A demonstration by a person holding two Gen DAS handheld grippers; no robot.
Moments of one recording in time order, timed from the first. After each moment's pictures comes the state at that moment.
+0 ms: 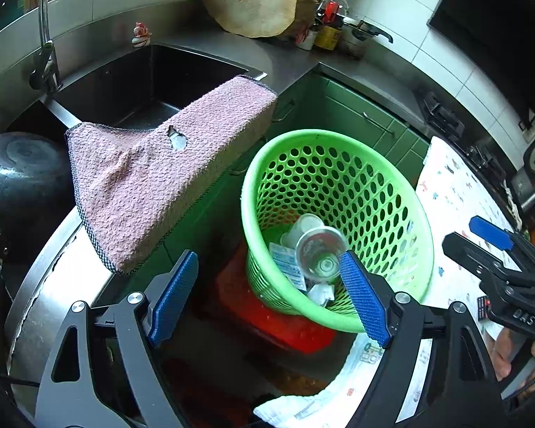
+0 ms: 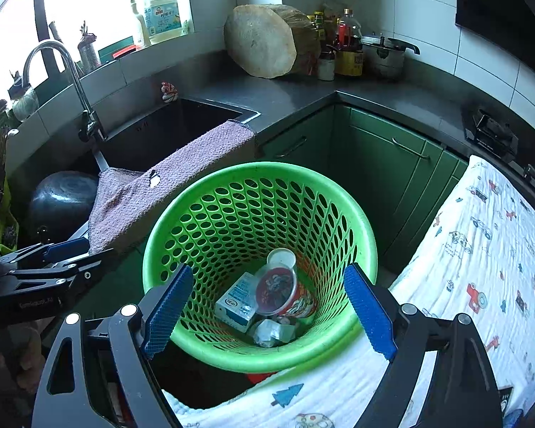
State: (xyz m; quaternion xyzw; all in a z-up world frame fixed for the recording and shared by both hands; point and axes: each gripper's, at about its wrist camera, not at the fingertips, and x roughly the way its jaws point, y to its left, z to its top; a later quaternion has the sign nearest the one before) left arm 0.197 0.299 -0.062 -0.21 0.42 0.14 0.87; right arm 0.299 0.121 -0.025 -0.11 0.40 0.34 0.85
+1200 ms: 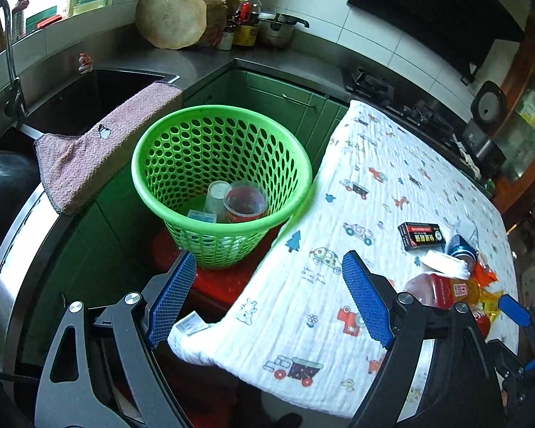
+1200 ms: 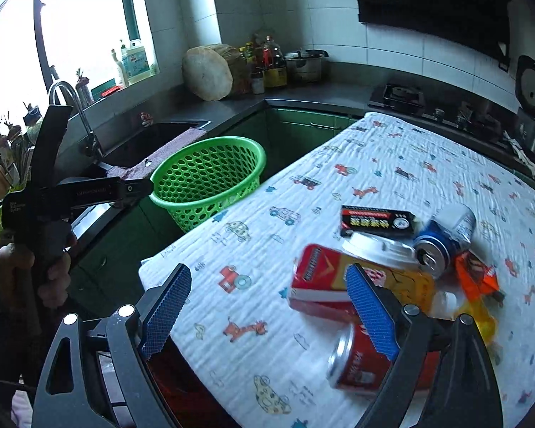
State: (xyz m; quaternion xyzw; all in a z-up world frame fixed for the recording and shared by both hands) left arm 0.134 0.140 -0.029 -0.16 0.40 0.06 0.90; right arm 0.106 -0.123 -0.005 -0.03 0.37 0.26 0.89
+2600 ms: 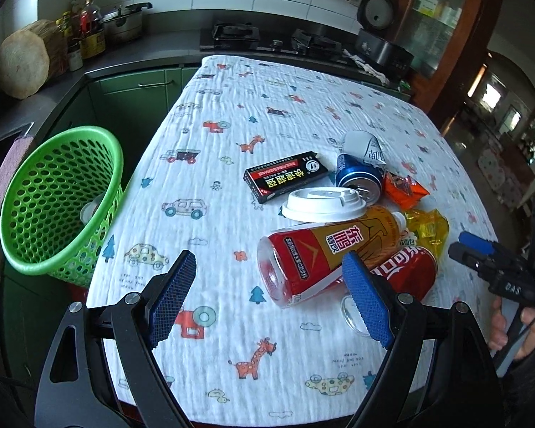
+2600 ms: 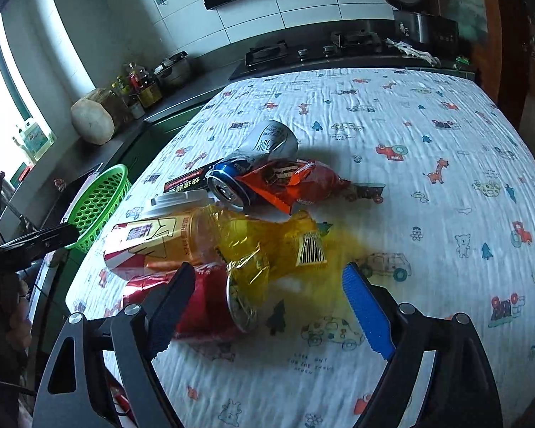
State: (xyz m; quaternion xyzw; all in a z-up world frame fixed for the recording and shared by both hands) left arm 0.172 -0.029 -0.033 -0.02 0.45 -0.15 0.88; right arm 0.129 -0.312 -0.056 0.12 0.42 0.10 0.89
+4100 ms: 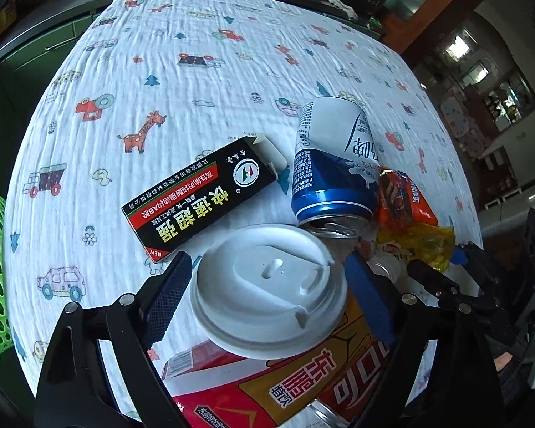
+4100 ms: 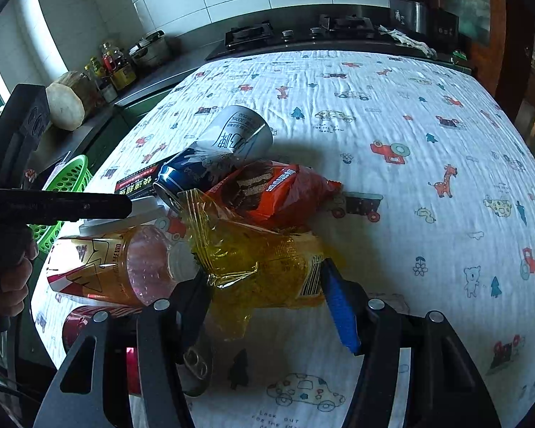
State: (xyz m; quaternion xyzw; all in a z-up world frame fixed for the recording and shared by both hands) left arm 0.296 -0.116 -0.090 -0.03 0.57 -0.26 0.78; right arm 0.183 -0.314 -0.086 0.09 0.46 0.06 0.88
